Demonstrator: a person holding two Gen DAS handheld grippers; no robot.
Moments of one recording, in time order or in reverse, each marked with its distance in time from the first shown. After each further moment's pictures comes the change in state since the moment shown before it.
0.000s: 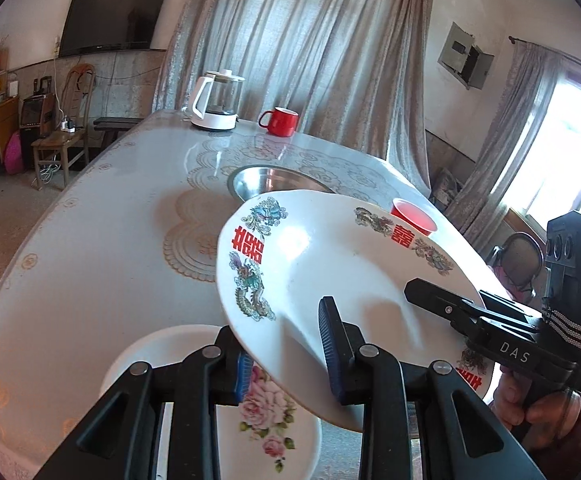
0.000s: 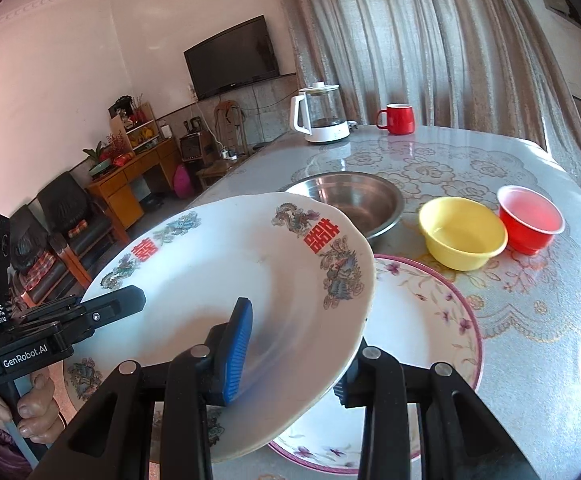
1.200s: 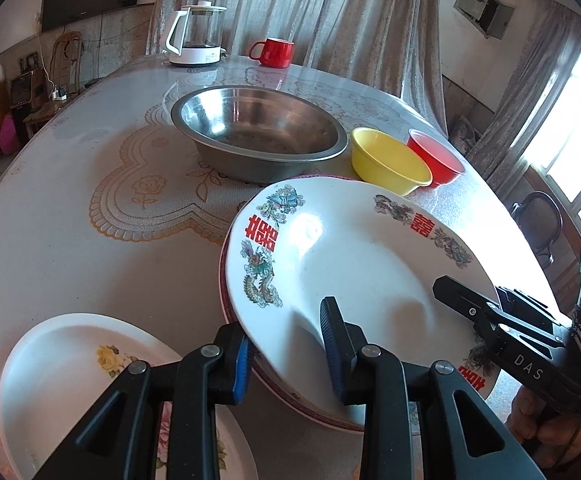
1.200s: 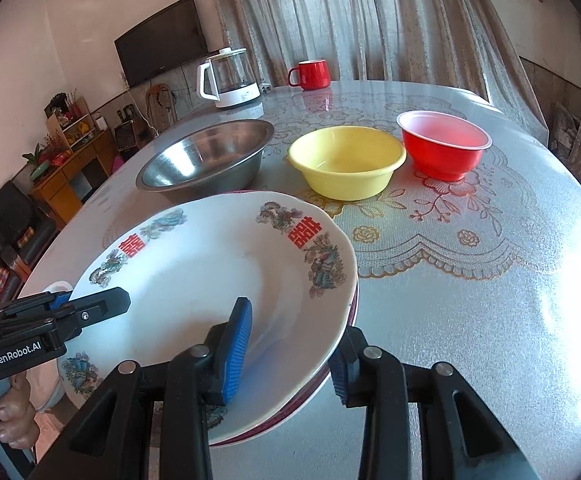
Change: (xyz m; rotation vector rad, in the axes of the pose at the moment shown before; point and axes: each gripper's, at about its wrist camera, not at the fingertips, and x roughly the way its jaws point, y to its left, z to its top) left arm 0.087 -0.031 -0.014 0.015 0.211 0.073; right arm 0.018 -0.086 -0.037 0.111 0.101 -0.180
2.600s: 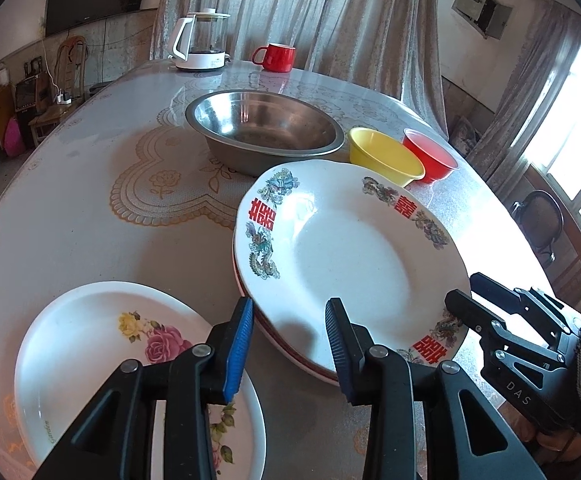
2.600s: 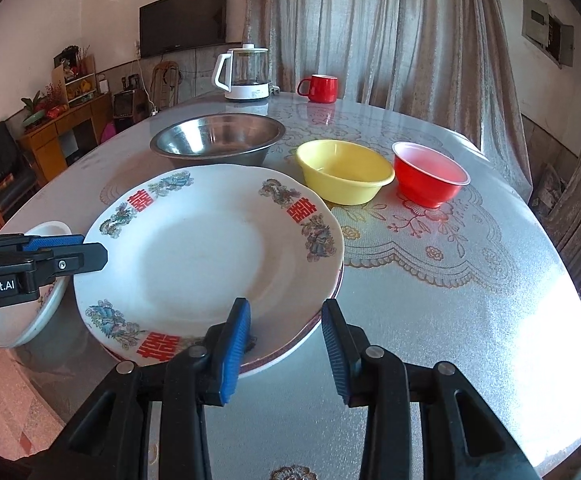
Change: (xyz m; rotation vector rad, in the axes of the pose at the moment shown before) left arm -0.028 -0.003 -0.019 0.002 -0.014 0.011; right arm -0.029 0.023 -0.023 -0.201 -0.023 -0.133
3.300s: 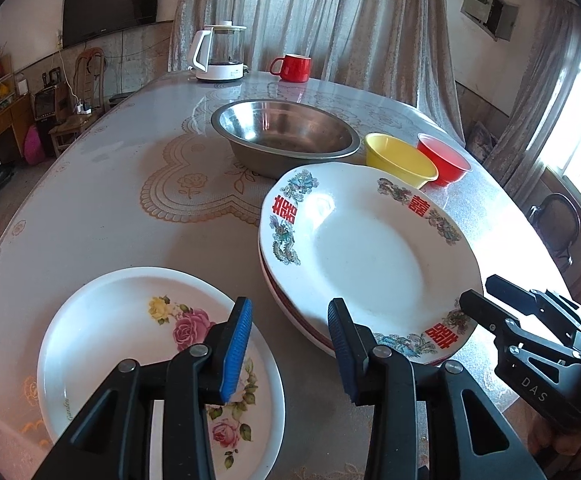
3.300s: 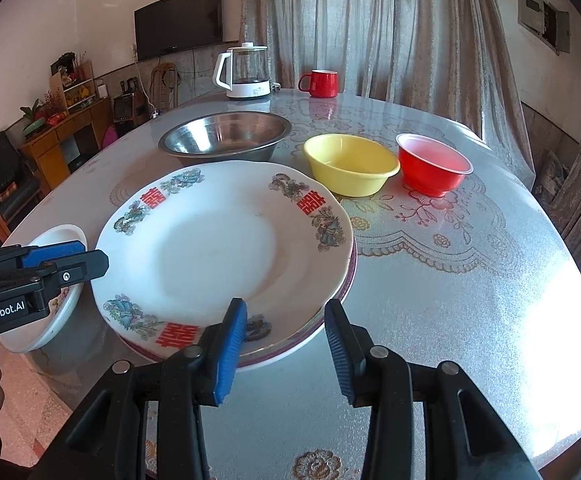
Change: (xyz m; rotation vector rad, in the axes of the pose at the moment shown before) left arm -0.014 0.001 -0.012 -0.002 -0.045 0.085; right arm -0.007 0.006 -0.004 0.039 0.014 0.010
